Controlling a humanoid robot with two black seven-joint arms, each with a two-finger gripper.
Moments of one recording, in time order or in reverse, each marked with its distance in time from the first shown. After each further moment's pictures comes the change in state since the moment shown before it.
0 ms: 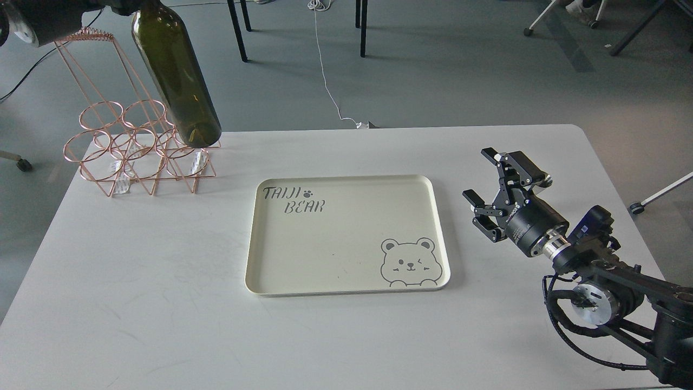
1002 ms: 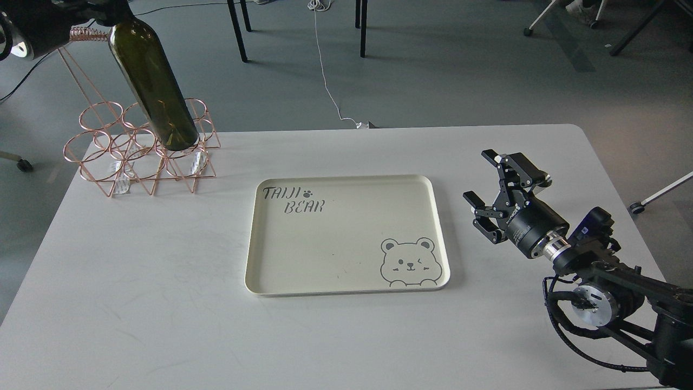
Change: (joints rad) left arm -0.014 -0.059 0.073 0.202 0.002 0.074 0.000; right arm -0.005 0.000 -0.001 -0.001 0.000 0.000 0.000
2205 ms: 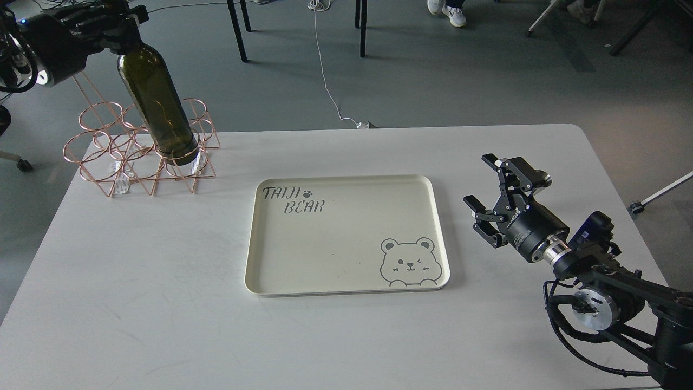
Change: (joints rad) left arm 0.046 -0.040 0.078 0.051 -0.012 0.101 0.000; right arm -0.015 -0.002 0.001 0.003 0.000 0.000 0.000
